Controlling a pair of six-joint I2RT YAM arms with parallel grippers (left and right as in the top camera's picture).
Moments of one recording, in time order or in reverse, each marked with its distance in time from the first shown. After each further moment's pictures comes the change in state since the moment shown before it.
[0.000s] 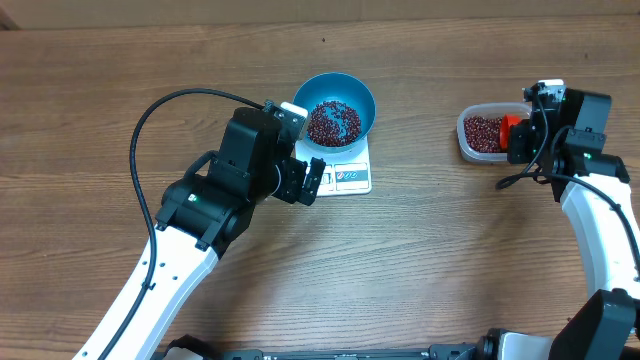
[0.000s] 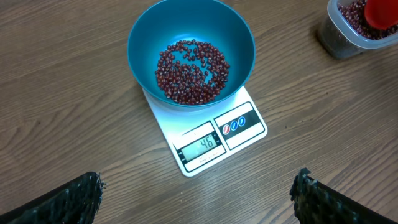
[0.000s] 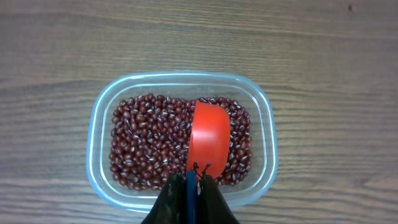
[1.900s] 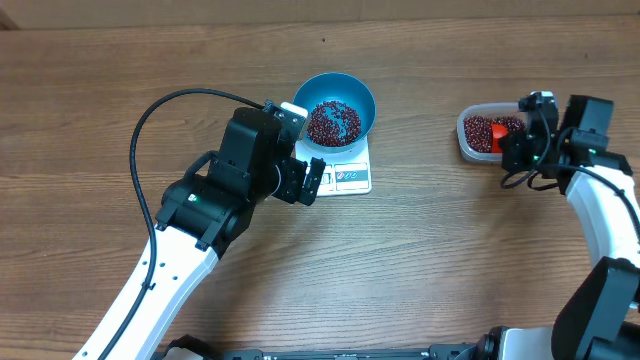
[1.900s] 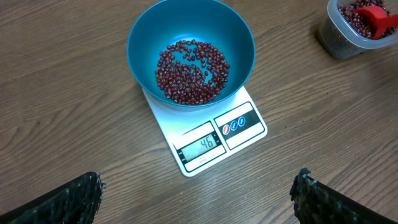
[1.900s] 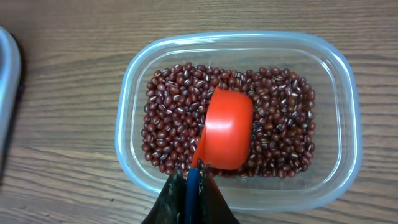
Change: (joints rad) left arm 0.000 0.000 0.000 0.000 0.000 0.000; right arm -0.077 0.097 0.000 -0.047 -0.263 -0.011
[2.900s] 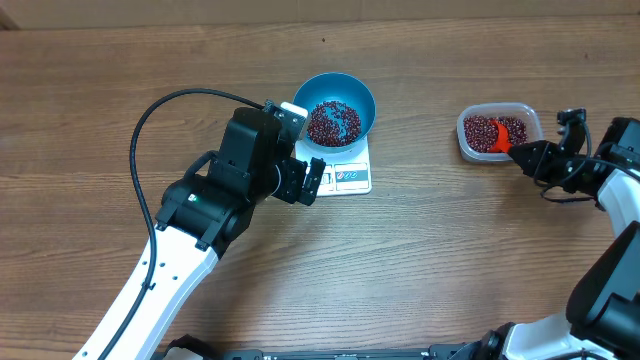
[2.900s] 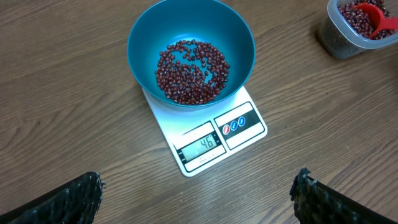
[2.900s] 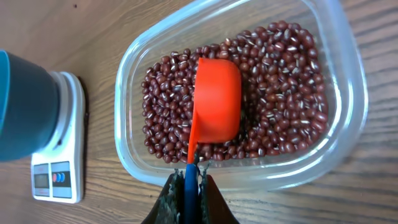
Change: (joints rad) left arm 0.000 0.000 0.000 0.000 0.000 0.000; right arm -0.218 0.142 0.006 -0.018 -0.373 0.108
